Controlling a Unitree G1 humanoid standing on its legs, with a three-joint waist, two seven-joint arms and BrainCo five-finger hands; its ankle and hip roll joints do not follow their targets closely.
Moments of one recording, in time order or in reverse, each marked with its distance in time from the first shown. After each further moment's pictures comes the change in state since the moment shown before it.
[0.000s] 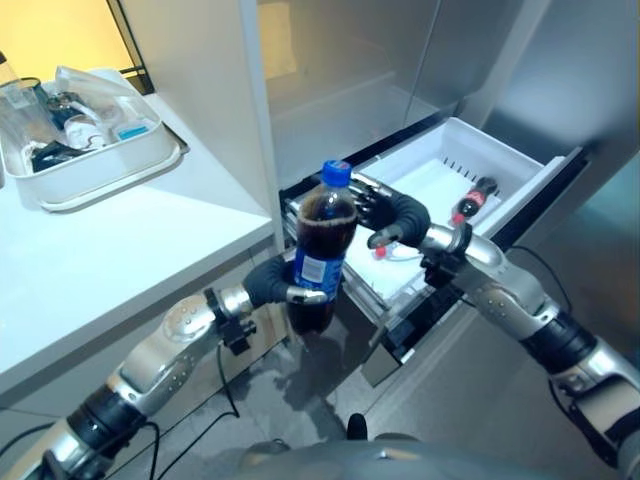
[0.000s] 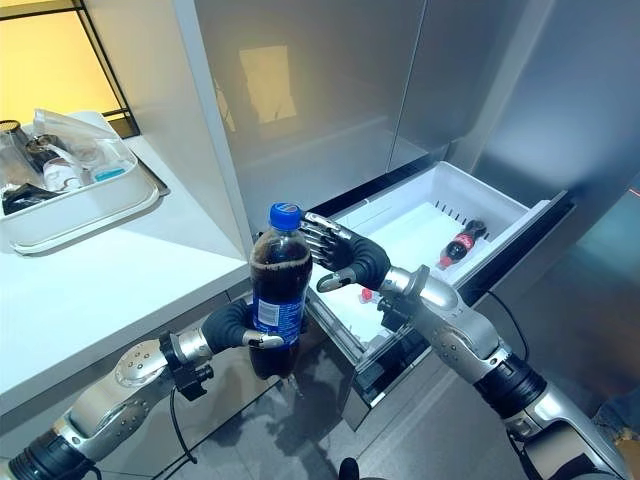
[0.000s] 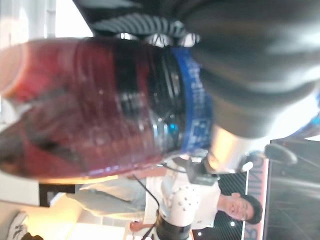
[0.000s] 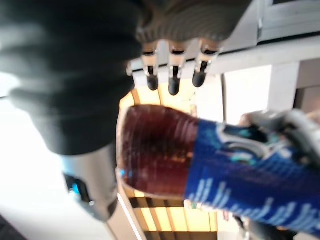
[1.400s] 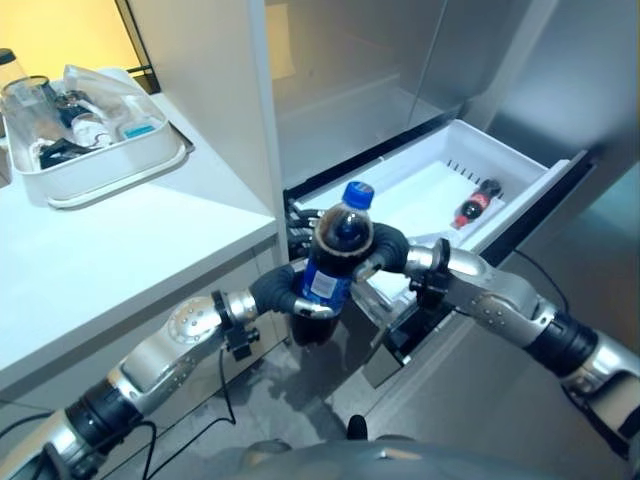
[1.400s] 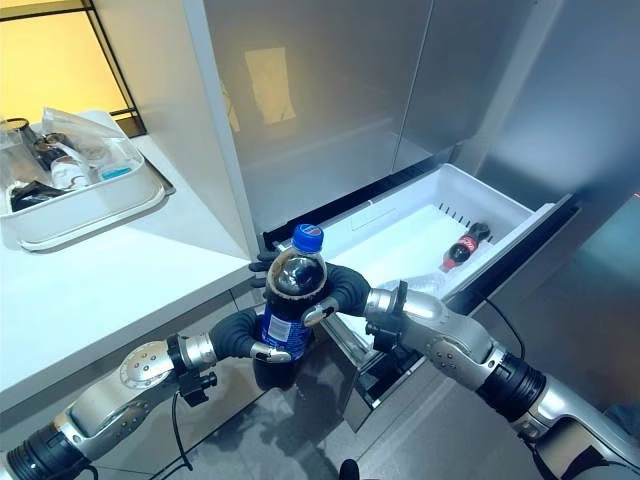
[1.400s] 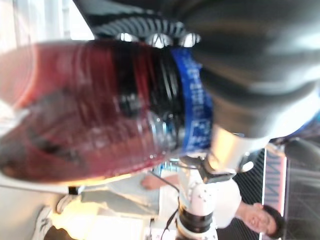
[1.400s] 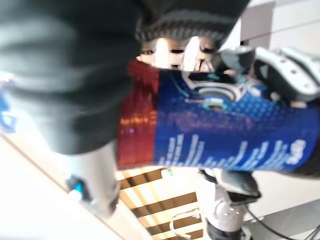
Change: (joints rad) left arm -0.040 0.057 -0.081 -0.004 0.037 0.000 0.028; right arm -0.046 -0.063 0.173 -0.035 0.130 0.115 -0.005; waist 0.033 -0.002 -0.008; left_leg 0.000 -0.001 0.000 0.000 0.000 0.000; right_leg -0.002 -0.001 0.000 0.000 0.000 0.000
